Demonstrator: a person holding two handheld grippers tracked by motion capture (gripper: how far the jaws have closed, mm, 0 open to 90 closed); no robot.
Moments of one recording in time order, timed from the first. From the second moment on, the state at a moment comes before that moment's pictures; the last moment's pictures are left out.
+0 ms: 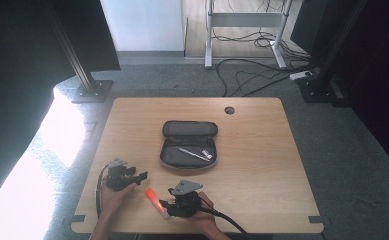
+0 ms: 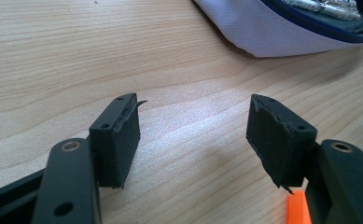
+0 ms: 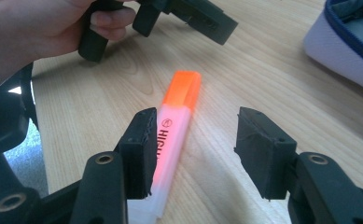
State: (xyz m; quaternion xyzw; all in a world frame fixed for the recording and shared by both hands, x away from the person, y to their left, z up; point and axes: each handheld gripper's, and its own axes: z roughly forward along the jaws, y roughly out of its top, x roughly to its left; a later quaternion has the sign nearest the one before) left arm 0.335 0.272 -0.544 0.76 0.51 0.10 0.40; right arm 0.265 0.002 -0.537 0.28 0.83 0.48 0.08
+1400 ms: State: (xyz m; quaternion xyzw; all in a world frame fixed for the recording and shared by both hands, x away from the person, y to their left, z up) left arm 0.336 0.277 -0.544 0.75 0.52 0.10 0.40; right arm 0.247 0.029 -0.552 0.26 0.86 0.42 0.11
